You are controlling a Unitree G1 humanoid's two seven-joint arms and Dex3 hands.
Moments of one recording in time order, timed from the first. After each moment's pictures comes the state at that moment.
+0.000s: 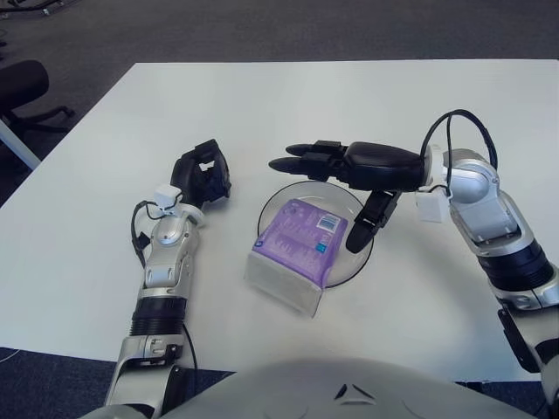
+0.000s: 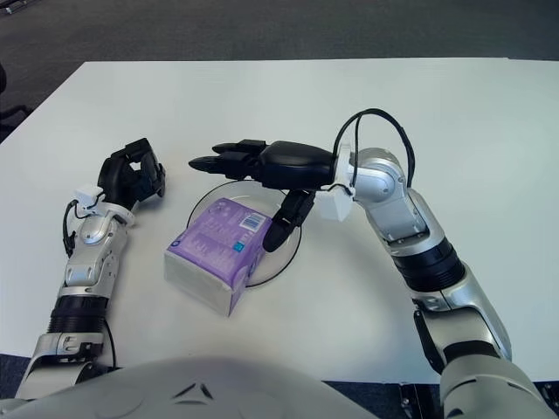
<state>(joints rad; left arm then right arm) -0.12 0.11 0.10 0.07 -0.19 -0.09 -0.08 -0.50 -0.58 0.29 -0.28 -0.09 -0.35 0.84</state>
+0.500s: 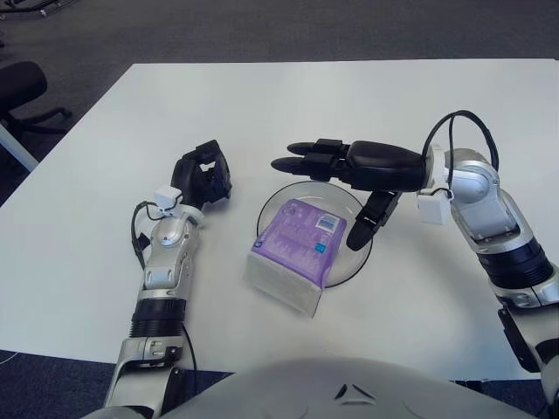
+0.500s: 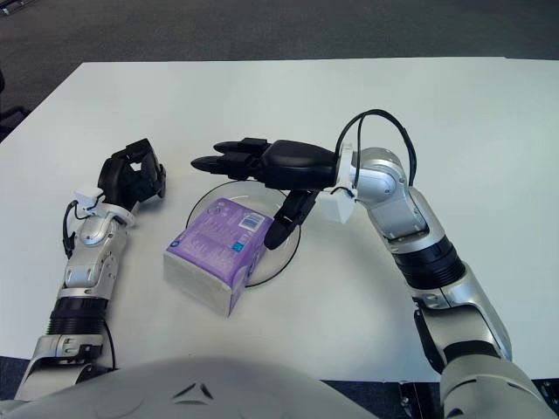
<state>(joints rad) -0.11 0.11 0.09 0.06 -0.19 -0.09 -0.08 -0.51 -0.58 0.28 -0.23 -0.09 -0.42 0.84</state>
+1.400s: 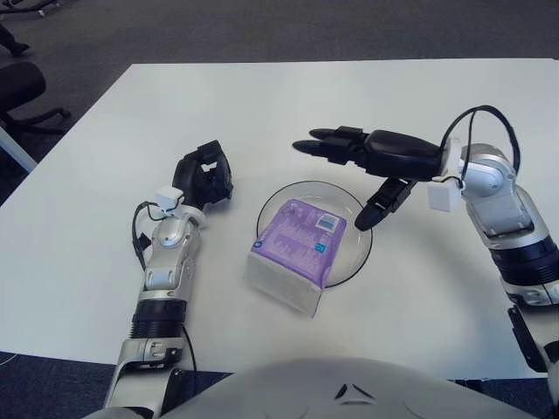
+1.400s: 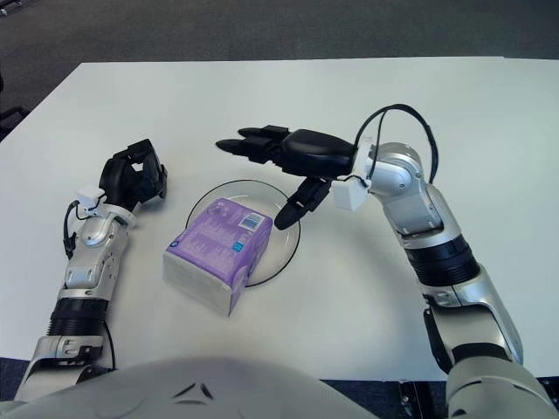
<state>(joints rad) -0.11 0.11 0.08 0.05 -0.19 -0.09 -0.08 -0.44 -0.63 0.15 -0.16 -0.20 -0.39 0.70</state>
